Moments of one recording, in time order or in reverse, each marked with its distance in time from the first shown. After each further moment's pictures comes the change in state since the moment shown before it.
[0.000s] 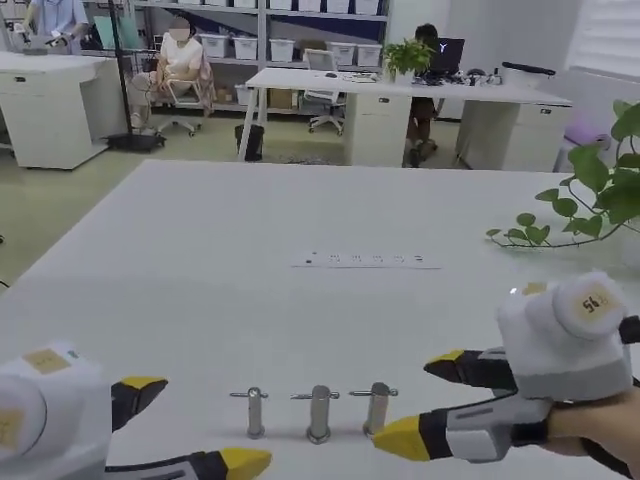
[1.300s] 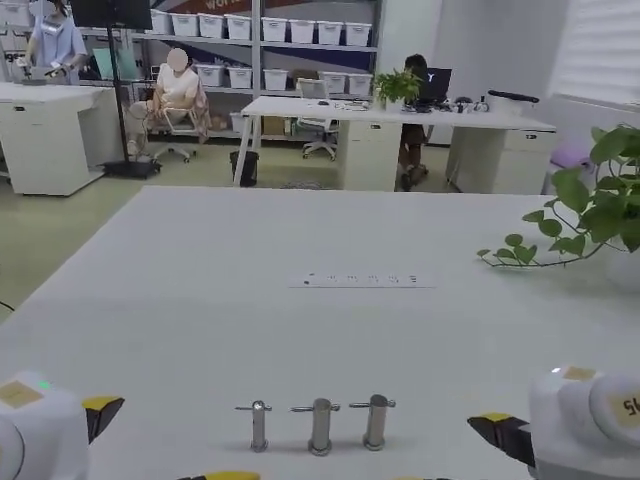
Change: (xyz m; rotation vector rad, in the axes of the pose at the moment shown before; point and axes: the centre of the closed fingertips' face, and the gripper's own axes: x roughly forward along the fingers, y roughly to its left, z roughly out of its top) left arm -0.031 0.010 -0.001 -0.014 -0.046 0.101; right arm -0.018 0.017 -0.025 0.187 -0.121 -0.196
